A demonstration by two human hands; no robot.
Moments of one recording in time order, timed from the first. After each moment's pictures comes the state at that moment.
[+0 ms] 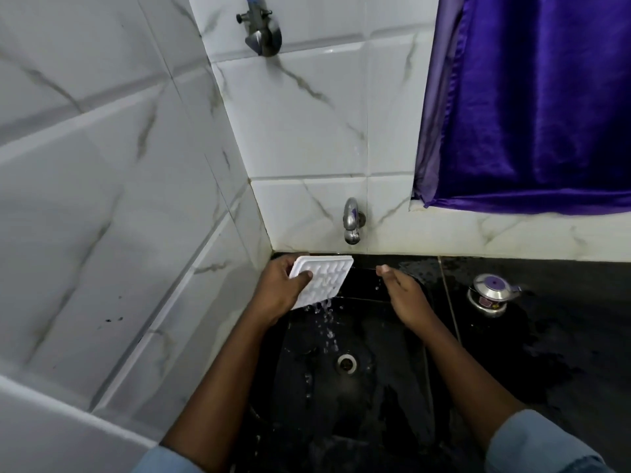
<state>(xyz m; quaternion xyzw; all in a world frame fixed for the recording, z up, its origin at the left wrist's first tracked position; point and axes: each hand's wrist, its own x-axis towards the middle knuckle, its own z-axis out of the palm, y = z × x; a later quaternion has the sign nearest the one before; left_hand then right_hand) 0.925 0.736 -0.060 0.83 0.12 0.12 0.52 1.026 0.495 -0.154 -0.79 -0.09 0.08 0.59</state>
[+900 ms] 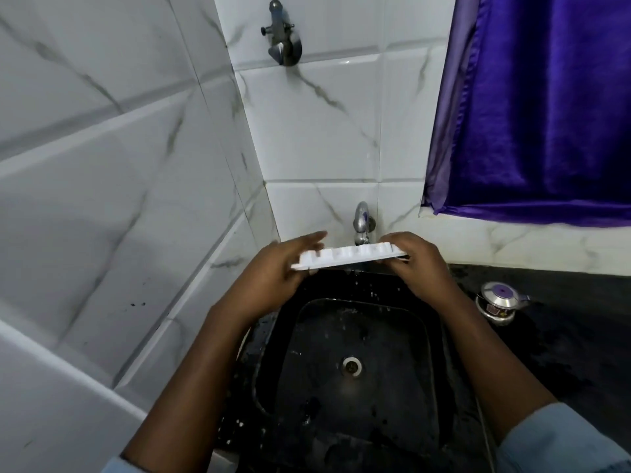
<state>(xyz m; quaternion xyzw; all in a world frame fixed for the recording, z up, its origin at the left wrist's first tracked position) 0.865 0.738 0.021 0.94 -0.05 0.13 0.30 1.026 0.483 -0.059 -0.81 -0.33 -0.12 0.47</state>
